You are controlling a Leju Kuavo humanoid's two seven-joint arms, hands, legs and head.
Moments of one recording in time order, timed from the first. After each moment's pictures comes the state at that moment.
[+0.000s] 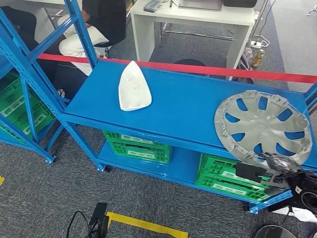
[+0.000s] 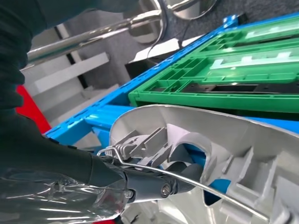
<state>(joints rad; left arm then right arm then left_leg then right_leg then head) -0.15 0.01 -0.91 -0.22 1.02 0.24 -0.20 -0.60 -0.69 0.90 -1.29 0.51 0.50 0.55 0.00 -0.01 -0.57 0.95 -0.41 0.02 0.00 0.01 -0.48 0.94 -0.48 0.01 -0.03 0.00</state>
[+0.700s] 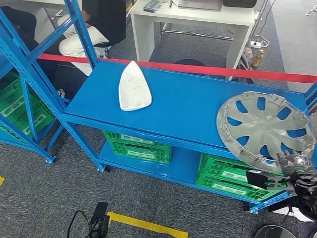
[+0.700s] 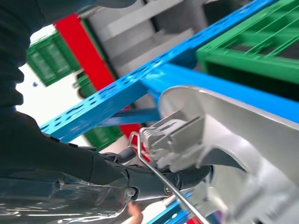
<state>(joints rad) -0.15 0.01 -0.92 -0.22 1.01 0.24 -0.20 -0.62 -0.71 0.97 -1.25 0.93 0.55 0.60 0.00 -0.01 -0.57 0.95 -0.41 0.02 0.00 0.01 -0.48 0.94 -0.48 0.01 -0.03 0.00</state>
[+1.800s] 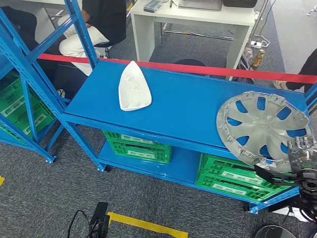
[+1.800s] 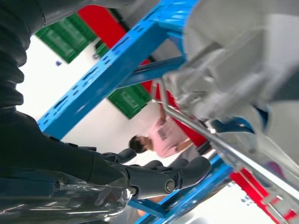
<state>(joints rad) -0.15 0.01 -0.93 -0.22 1.03 0.24 -0.22 -0.55 -0.68 0.86 -1.18 1.26 0.34 0.52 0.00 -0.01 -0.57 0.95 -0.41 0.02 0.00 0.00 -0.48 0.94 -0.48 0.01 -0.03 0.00</state>
